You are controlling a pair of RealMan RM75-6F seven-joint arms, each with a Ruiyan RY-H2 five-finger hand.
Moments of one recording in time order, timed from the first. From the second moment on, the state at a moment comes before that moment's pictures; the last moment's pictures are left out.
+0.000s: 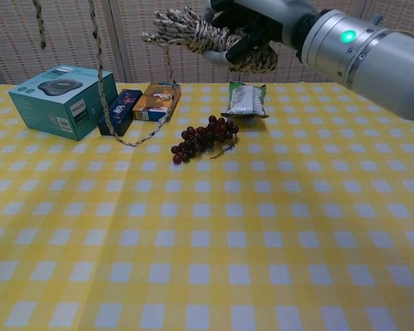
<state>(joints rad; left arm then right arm) -0.62 -0.96 -0.33 -1.92 1.39 1.12 -0.26 0.91 -1.61 0.36 -1.43 -1.26 1.00 0.01</state>
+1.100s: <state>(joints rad) -0.88 -1.02 -0.47 -1.88 1.00 0.92 -0.21 1.03 -1.81 0.31 -1.20 -1.47 1.06 0.30</state>
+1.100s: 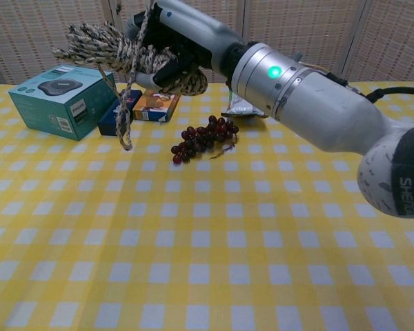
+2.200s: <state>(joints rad) -0.88 -1.07 -0.34 -1.70 0.79 0.83 -0.08 0.92 -1.83 0.33 -1.12 -1.57 1.44 0.58</state>
